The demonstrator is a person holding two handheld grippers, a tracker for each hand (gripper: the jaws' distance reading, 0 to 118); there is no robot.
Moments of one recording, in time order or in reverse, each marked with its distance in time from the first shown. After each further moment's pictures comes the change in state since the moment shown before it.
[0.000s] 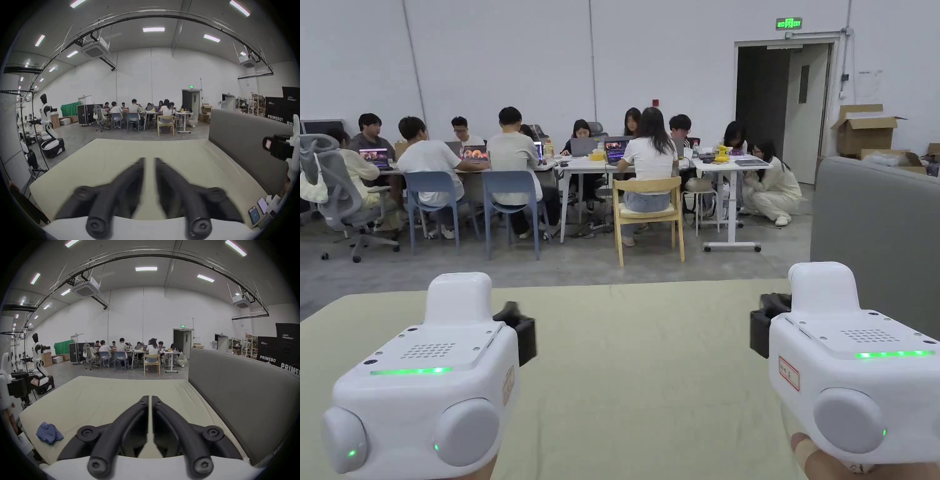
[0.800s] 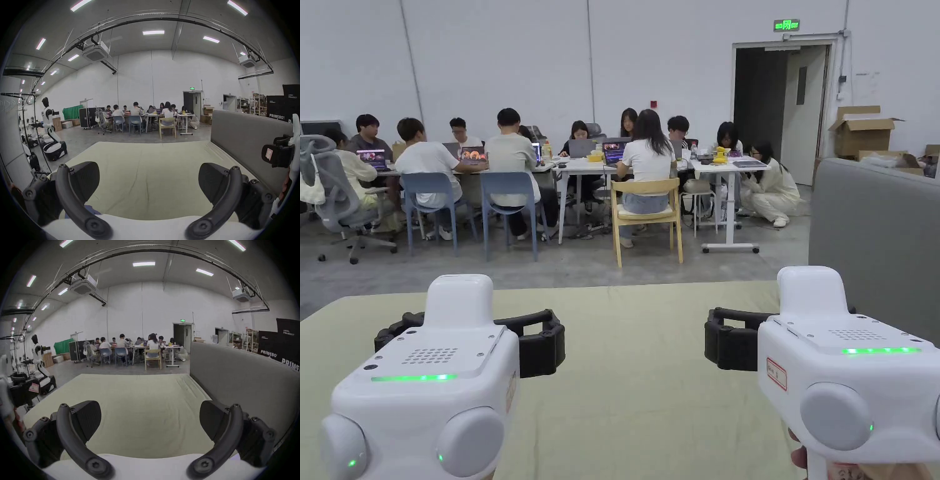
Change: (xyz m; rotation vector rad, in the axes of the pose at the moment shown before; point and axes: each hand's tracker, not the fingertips) left arm 0.006 0.001 -0.001 0.000 0.021 -0.038; right arm -0.009 0.004 0.001 -0.061 0.002 -0.027
